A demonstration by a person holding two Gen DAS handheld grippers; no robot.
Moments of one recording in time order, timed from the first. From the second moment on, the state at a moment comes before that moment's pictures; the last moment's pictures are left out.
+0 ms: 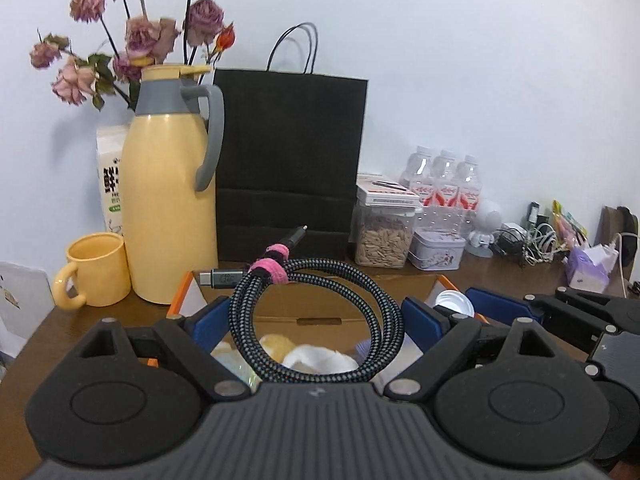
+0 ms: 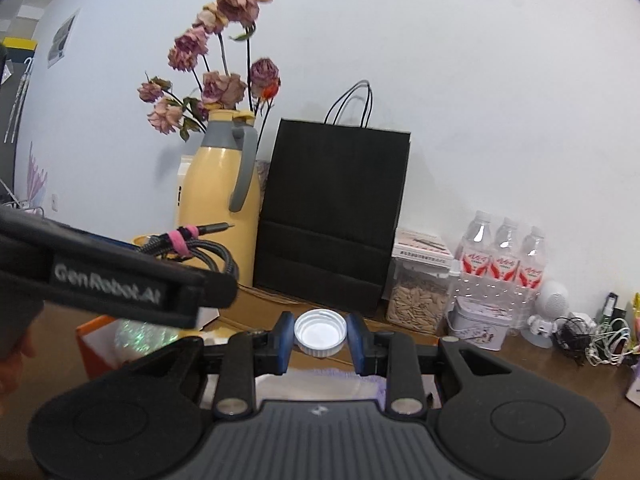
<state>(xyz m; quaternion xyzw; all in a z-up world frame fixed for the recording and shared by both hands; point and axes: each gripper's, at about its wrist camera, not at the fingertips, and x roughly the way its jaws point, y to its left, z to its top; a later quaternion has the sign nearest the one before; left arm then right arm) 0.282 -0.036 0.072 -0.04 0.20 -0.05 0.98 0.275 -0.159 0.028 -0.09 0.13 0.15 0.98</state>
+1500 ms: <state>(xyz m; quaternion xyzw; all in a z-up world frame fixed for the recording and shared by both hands) 0.256 -0.004 0.067 -0.06 0.19 -0.02 0.98 0.284 -0.177 0.023 -0.05 0.16 0.14 0.97</state>
